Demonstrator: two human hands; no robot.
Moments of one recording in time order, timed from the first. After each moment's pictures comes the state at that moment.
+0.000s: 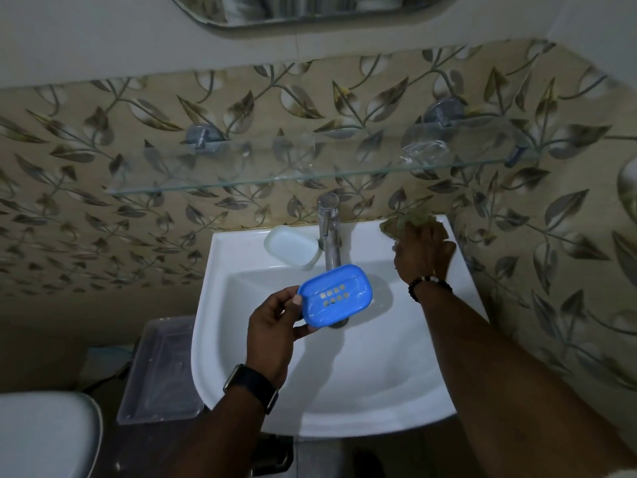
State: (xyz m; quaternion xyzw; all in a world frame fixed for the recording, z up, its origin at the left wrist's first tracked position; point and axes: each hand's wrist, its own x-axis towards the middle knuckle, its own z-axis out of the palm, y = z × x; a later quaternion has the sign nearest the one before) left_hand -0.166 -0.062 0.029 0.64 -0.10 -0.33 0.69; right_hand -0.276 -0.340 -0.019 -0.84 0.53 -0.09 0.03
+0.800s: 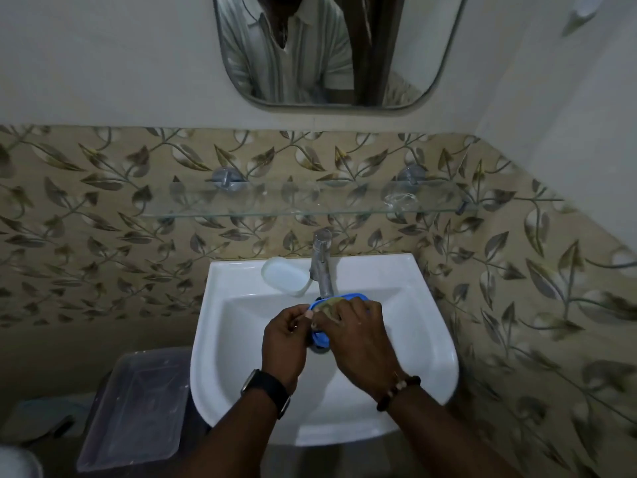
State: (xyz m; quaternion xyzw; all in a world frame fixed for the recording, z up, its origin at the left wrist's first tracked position) left_hand -0.176 -0.056 0.045 0.63 -0.17 -0.33 0.68; right_hand -0.300 -0.137 0.073 -0.95 0.22 -0.20 -0.05
